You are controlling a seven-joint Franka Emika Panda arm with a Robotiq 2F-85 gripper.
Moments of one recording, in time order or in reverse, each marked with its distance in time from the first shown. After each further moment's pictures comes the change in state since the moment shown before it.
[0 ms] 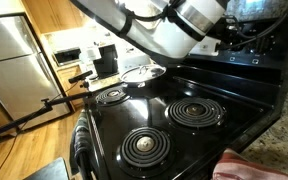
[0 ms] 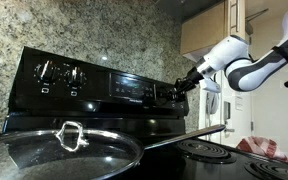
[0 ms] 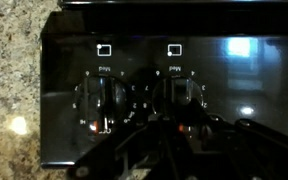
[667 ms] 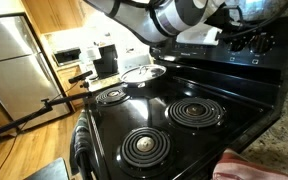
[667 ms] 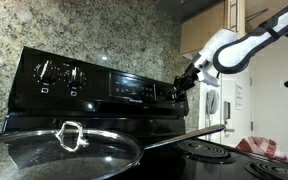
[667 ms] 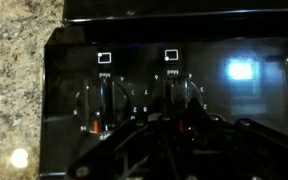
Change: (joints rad) arm 0.044 -0.027 0.036 -0.011 0.695 -0.191 -0.616
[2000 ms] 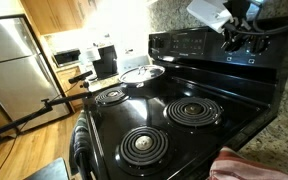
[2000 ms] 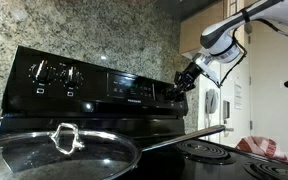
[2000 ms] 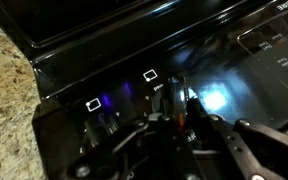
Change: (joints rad) arm -0.005 0.086 -0.027 0.310 0.778 -0.551 -0.333
